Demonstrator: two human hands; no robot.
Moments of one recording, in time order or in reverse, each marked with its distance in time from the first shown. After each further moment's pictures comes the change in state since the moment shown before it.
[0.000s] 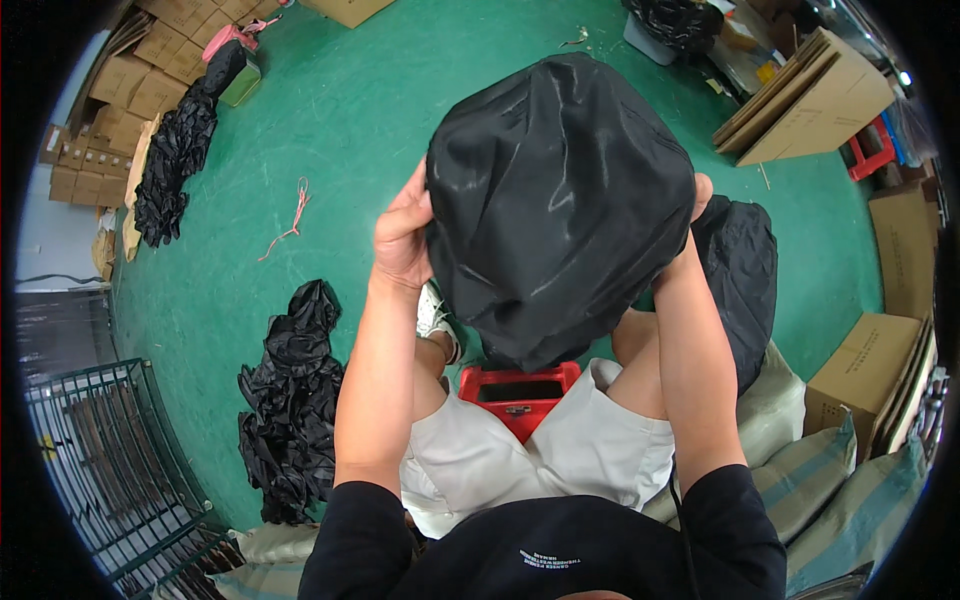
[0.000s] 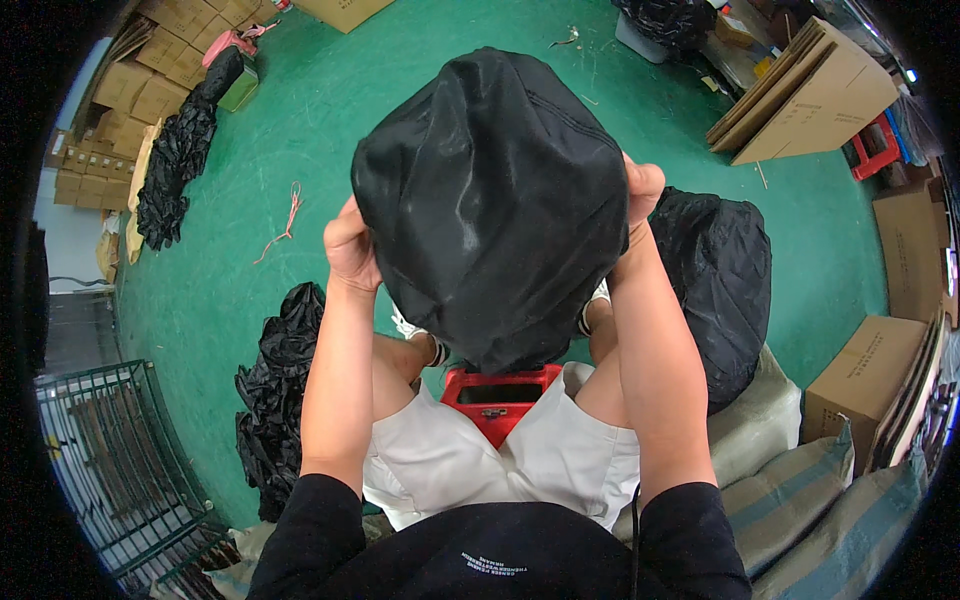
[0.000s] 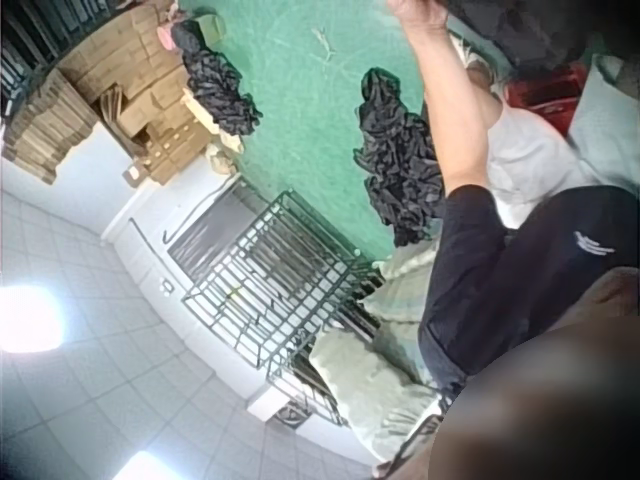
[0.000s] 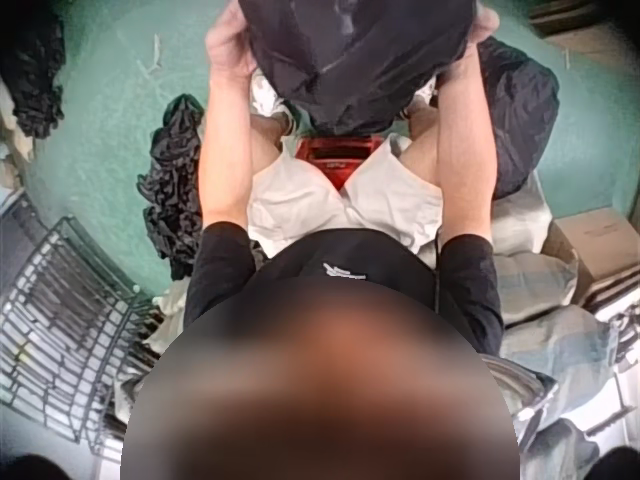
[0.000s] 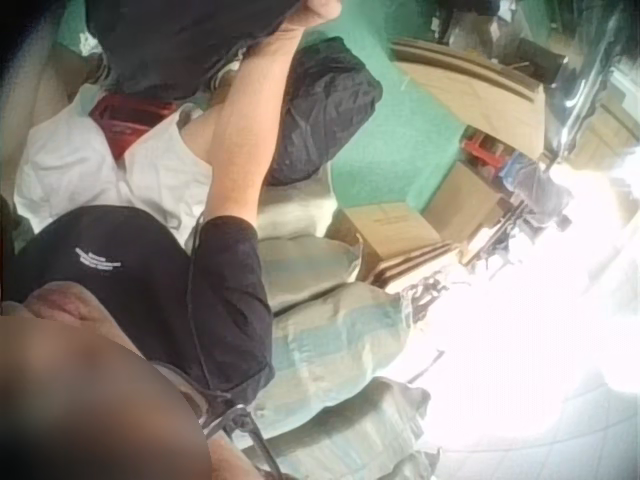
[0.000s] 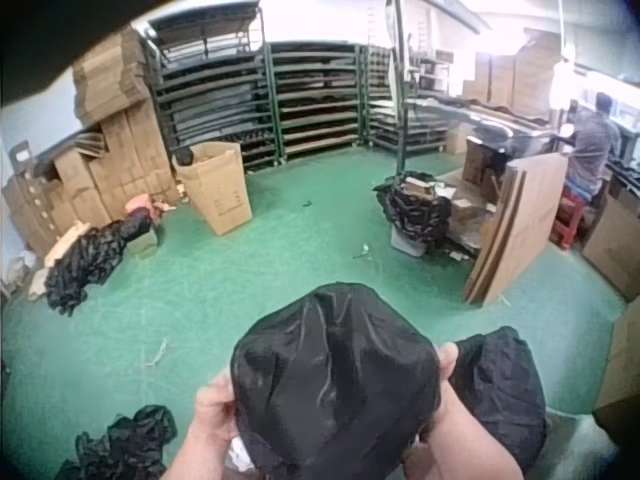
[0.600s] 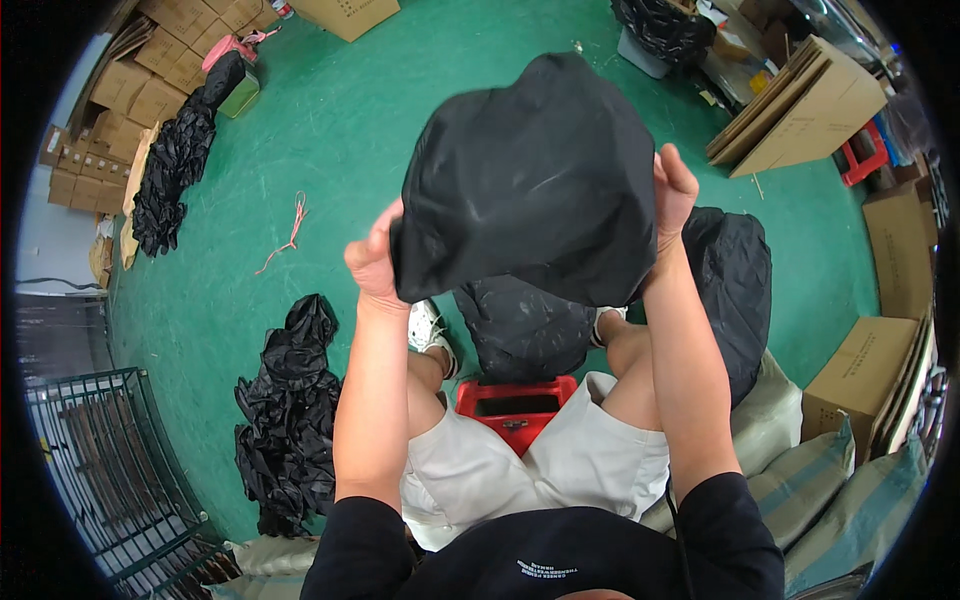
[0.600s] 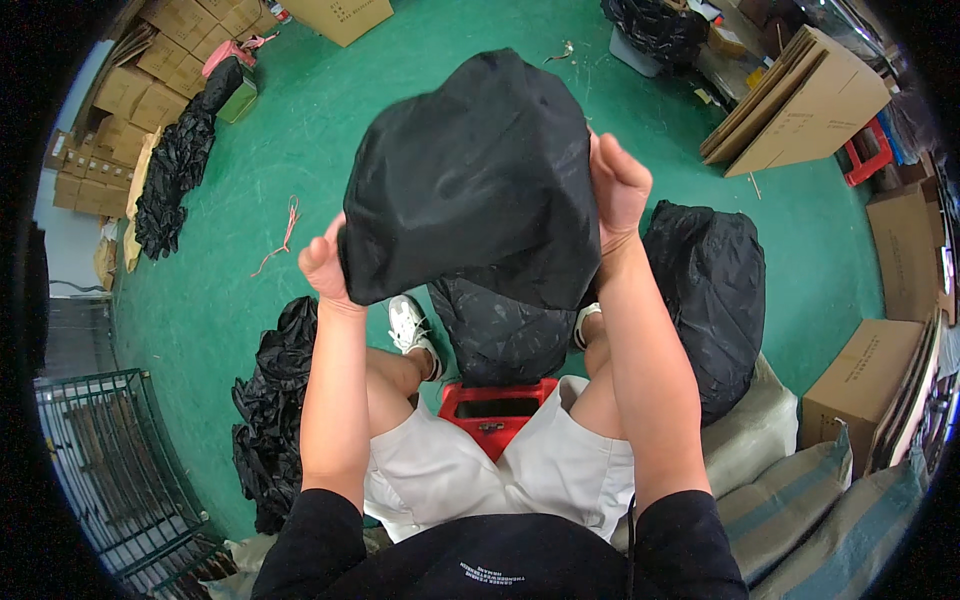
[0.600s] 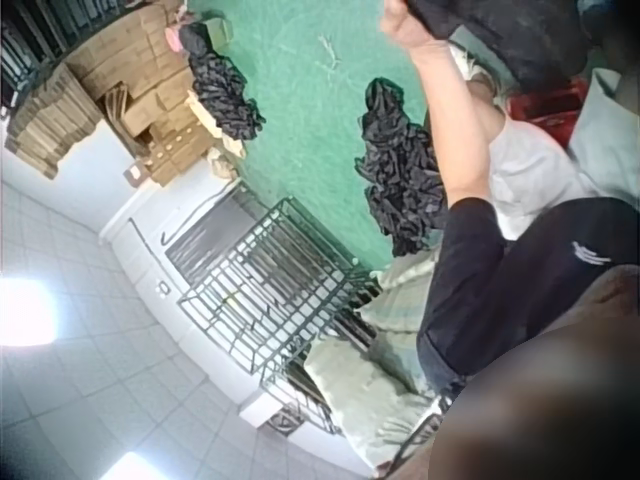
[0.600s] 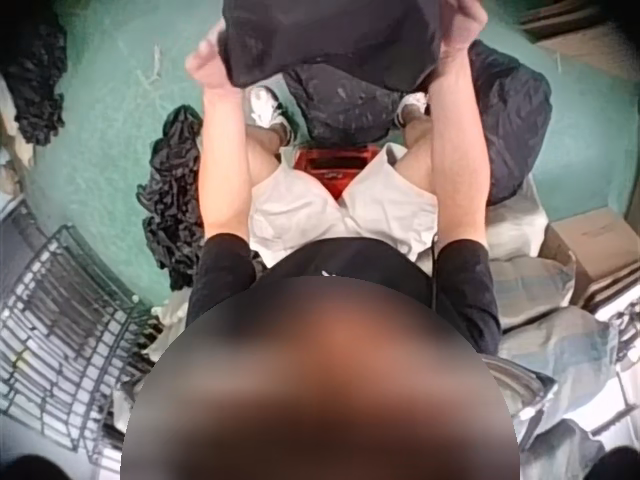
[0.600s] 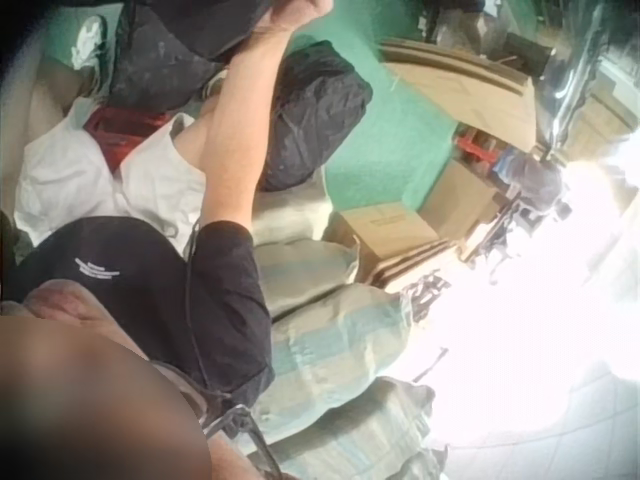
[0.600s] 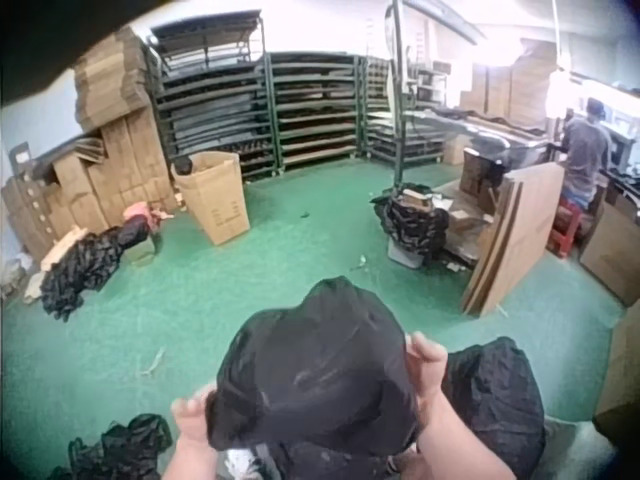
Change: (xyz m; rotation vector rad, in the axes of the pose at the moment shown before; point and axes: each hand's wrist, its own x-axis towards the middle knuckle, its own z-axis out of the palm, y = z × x) left_hand -0.016 0.016 -0.015 0.010 -0.067 0.014; right_hand 0.026 0.005 0.030 0.040 0.114 -0.013
